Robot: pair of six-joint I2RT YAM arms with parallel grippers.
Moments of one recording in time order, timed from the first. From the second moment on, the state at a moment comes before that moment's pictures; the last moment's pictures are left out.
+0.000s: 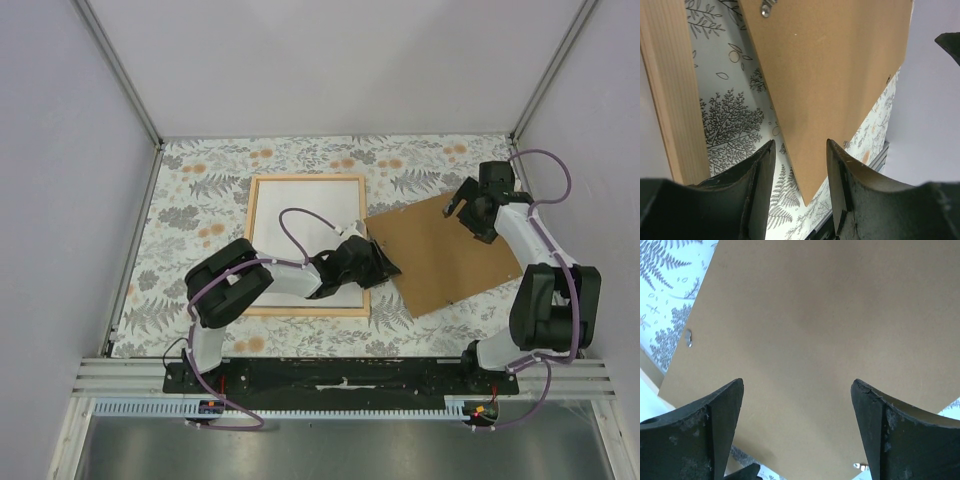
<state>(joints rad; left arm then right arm) -1.00 1.95 1.01 0.37 -0.02 -1.25 -0.05 1.50 1.10 -0.59 0.10 0.58</state>
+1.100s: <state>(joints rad) -1.00 2.02 1.07 0.37 0.04 -1.26 -0.29 2.03 1.62 -0.60 0.16 0.59</state>
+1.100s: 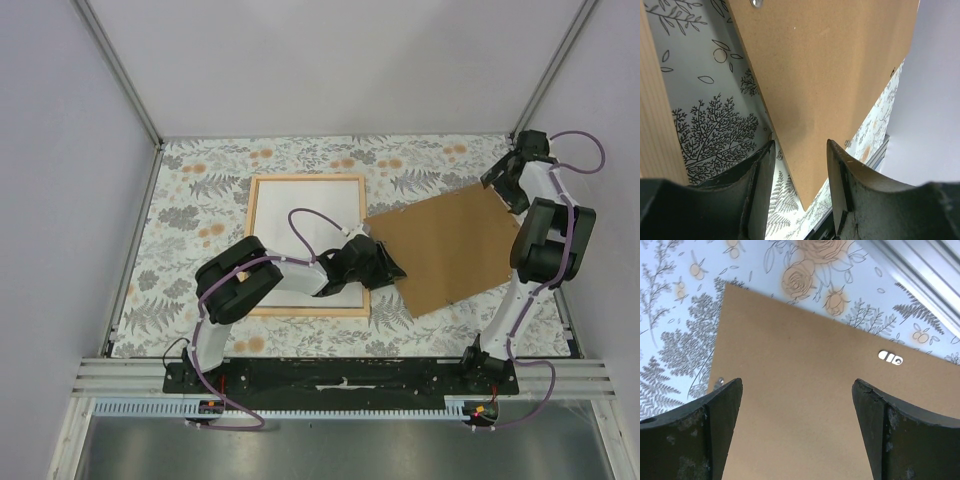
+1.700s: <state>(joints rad) -0.99 2.02 1.07 0.36 0.09 -1.26 -0.31 2.17 1.75 -0.69 0.26 0.49</state>
